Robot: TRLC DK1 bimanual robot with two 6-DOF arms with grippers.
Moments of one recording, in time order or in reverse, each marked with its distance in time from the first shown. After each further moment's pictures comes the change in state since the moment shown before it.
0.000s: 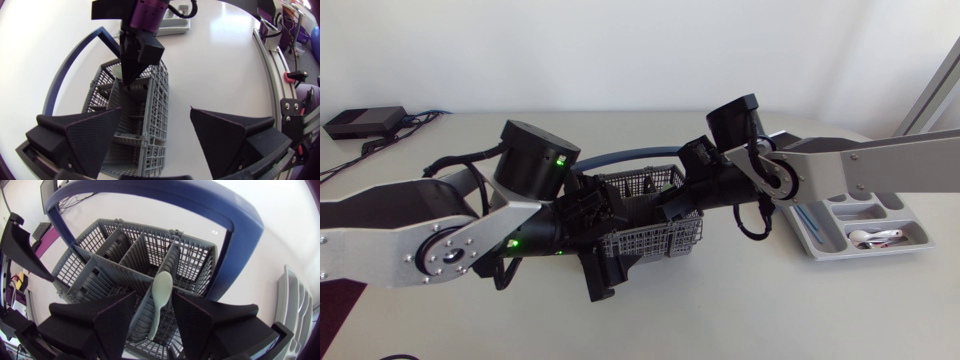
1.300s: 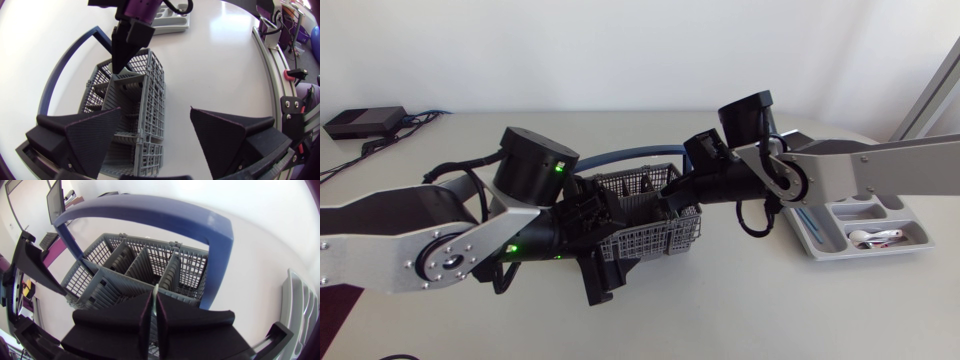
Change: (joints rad) left arm 0.000 -0.006 -0.023 0.015 0.000 0.000; right arm -0.029 -0.028 -0.032 0.090 -0.095 0.030
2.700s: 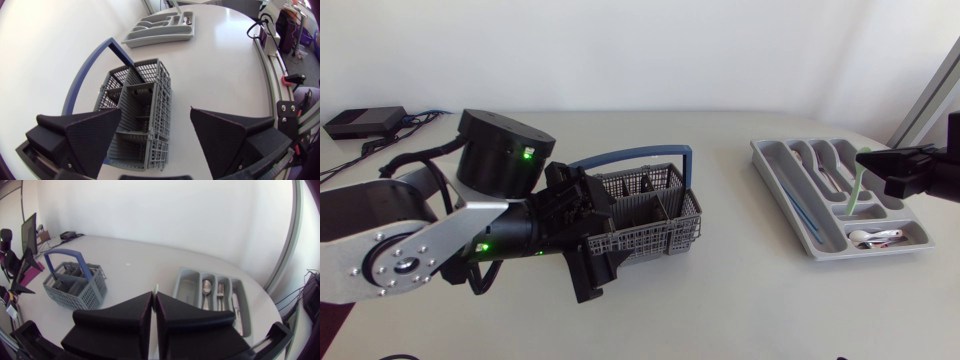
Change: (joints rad) left arm 0.000 -0.112 -0.003 -0.053 -0.024 -0.011; right arm -0.967 -0.505 -0.160 -0.243 -0.489 -0.435
